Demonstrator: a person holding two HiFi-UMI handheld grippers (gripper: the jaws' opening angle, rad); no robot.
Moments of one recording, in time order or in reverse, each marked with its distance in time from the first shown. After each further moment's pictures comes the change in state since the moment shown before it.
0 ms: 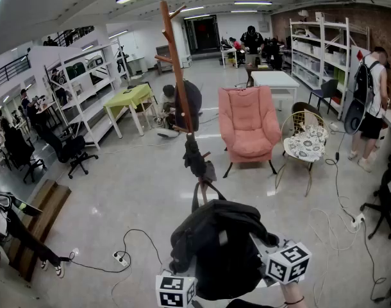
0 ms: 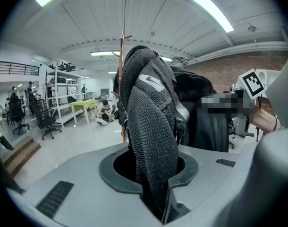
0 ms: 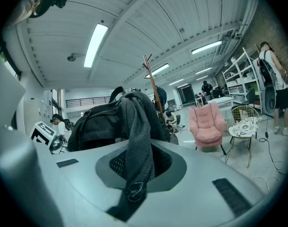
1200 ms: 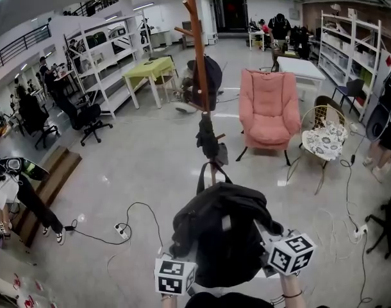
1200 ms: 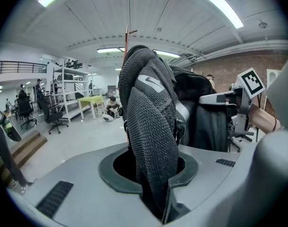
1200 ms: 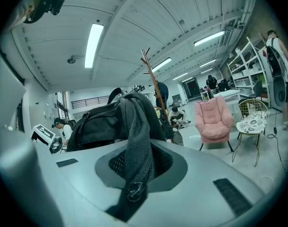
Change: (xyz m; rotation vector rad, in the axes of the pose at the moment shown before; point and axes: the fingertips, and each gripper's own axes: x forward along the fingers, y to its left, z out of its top) left arm 0.027 -0.003 0.014 -0.045 0.031 0.073; right arm 0.034 -0.033 0.013 0.029 0.041 0.080
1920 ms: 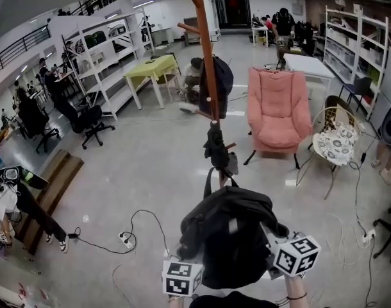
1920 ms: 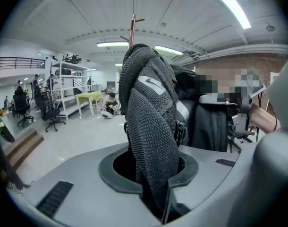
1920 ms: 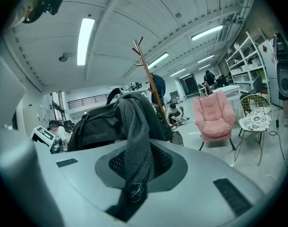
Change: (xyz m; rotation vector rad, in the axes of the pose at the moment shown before) left arm 0.085 0.064 0.025 -0.024 0.044 -0.022; right arm 0.102 -0.037 0.014 0.034 0.038 -0.018
